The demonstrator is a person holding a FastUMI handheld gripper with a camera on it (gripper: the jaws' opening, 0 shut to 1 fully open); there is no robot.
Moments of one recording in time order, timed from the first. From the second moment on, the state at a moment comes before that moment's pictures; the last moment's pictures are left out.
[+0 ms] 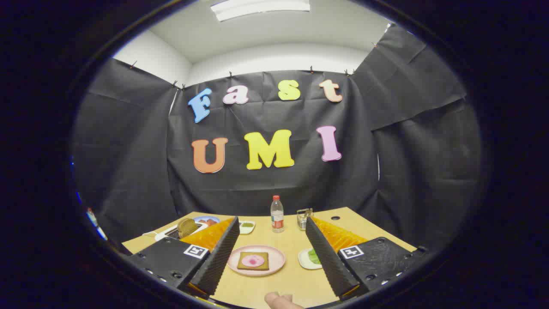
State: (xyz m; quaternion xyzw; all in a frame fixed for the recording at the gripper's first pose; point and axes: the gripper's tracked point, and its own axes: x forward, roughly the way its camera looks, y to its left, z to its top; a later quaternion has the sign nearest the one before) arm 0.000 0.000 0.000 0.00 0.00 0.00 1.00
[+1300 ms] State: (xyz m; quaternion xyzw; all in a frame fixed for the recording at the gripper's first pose) arm 0.055 -0.073 -0.022 -0.03 0.02 0.00 1.00
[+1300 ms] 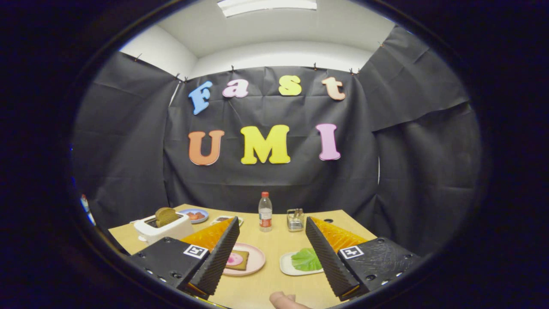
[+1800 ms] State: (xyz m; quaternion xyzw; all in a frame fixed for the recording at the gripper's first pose) arm 0.166 -0.181 -0.084 -0.05 0.13 -0.06 0.99
